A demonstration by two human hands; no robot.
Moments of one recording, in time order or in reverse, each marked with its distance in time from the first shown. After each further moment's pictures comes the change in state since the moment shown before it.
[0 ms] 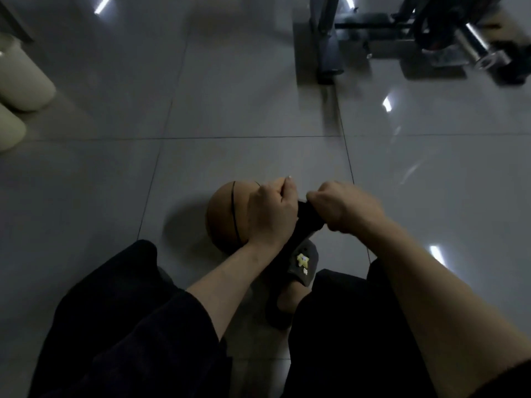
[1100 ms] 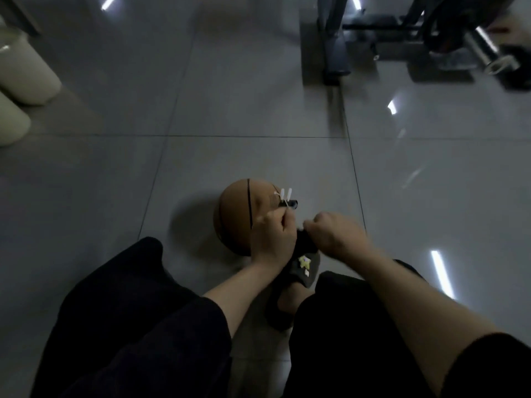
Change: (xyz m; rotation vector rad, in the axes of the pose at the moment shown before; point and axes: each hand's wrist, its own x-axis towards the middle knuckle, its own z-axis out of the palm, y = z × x) left_hand -0.029 -0.042 0.014 0.072 -0.068 -0.127; right_hand 0.011 0.019 0.060 -0.133 -0.132 -0.043
